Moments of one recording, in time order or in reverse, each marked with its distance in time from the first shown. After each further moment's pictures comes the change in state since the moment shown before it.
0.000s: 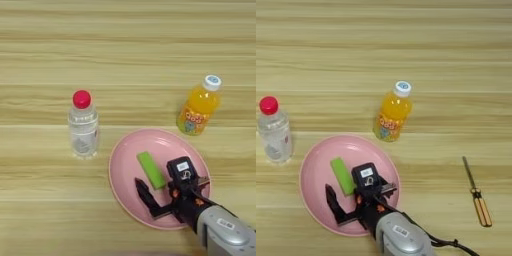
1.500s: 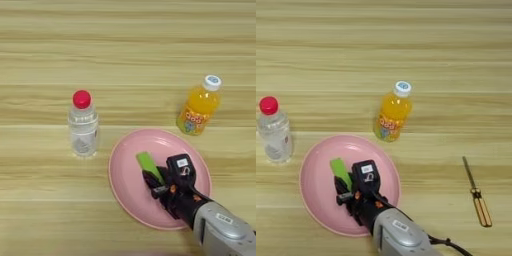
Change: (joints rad) arm -0.014 0.049 -0.054 0.021 0.094 0.030 0.015
